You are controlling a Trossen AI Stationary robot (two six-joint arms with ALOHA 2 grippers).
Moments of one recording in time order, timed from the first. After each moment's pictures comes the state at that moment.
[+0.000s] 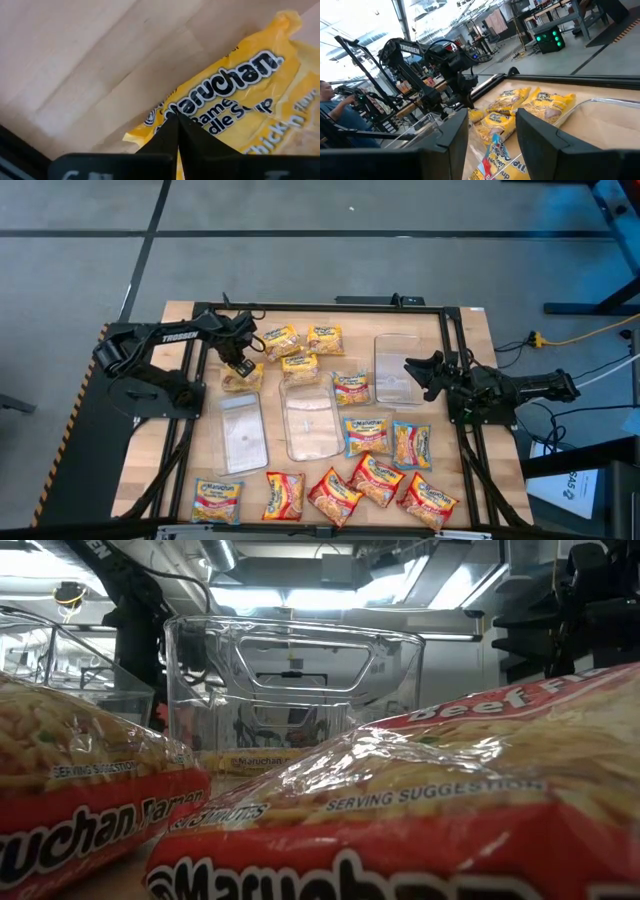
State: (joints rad) left arm 0.72 1.36 0.70 -0.83 0.03 -0.15; right arm 0.11 0.03 0.02 0.10 0.50 0.54
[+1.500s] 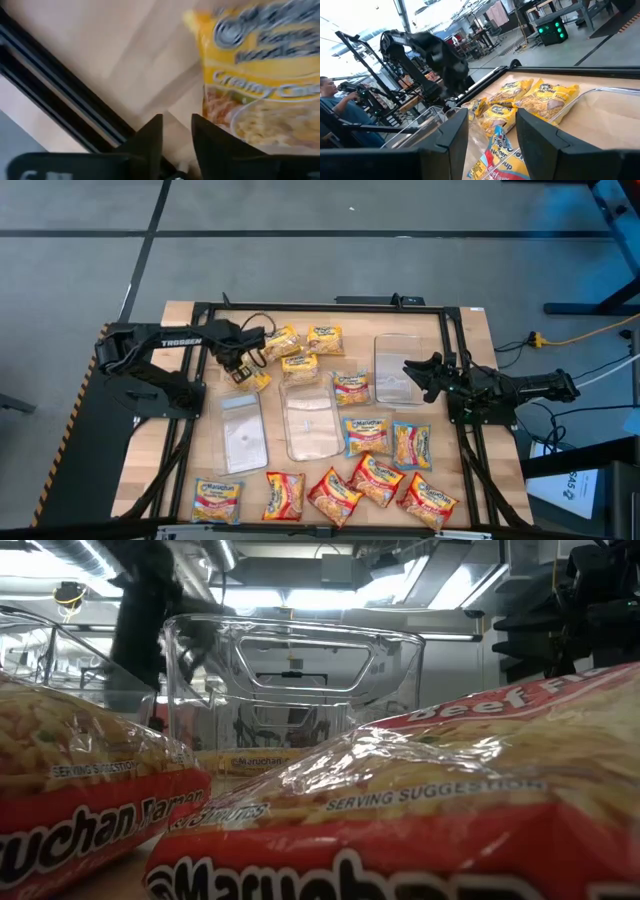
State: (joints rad) left arm 0.48 1.36 0.80 -1.10 -0.27 -0.31; right arm 0.11 0.03 0.02 0.06 0.48 0.58
